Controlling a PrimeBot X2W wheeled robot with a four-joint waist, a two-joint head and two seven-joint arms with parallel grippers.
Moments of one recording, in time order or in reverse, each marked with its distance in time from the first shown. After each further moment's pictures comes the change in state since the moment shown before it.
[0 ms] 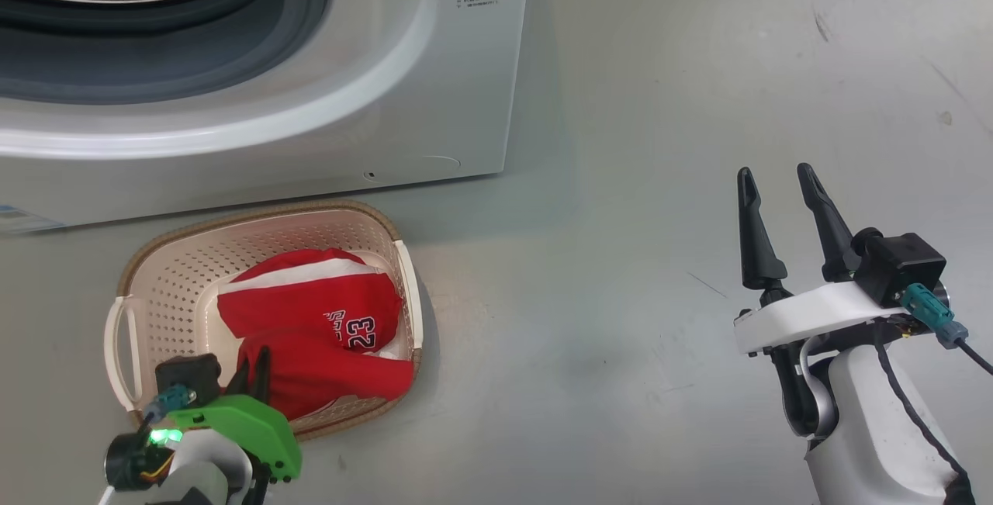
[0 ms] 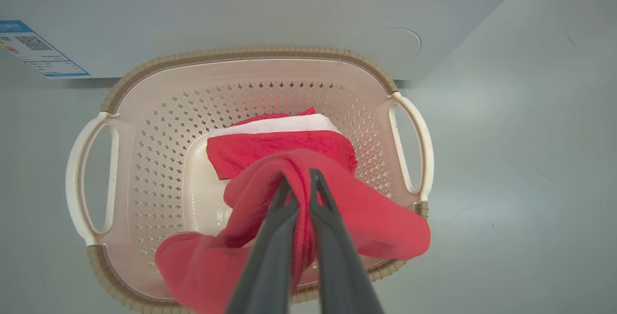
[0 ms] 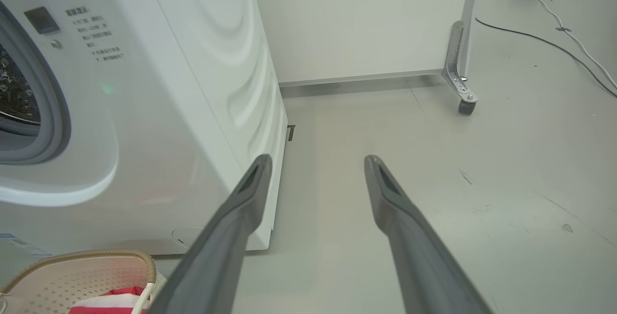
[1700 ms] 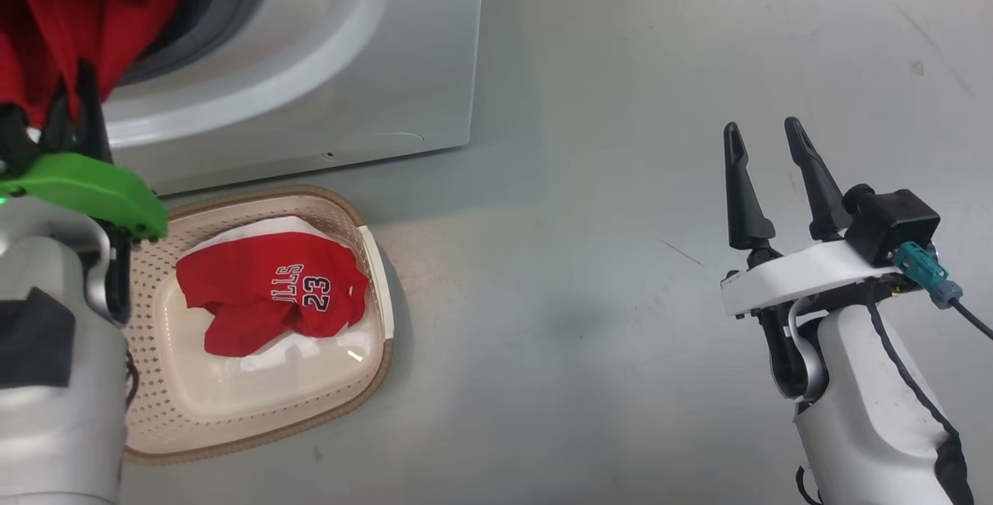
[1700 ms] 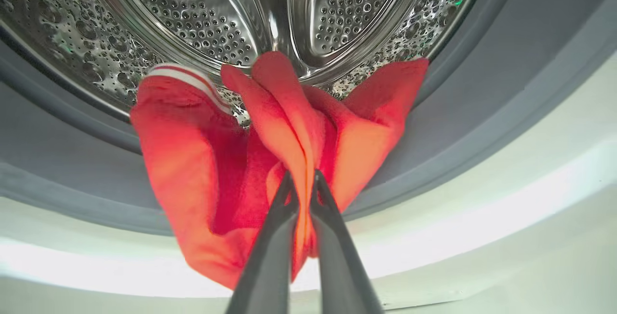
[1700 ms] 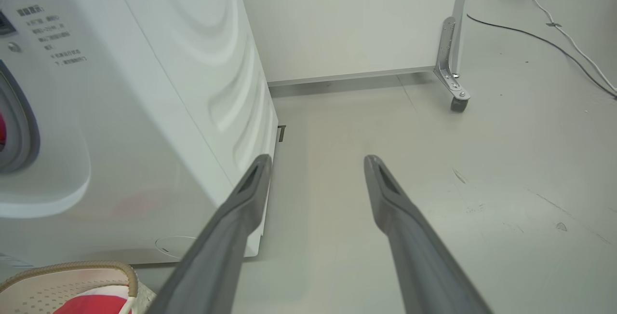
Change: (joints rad) left arm -0.385 0.142 0.123 -0.186 0.067 0.034 0.025; right arm -0.100 -0.001 0.041 0.024 0.032 -0.010 0.000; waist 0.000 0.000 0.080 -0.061
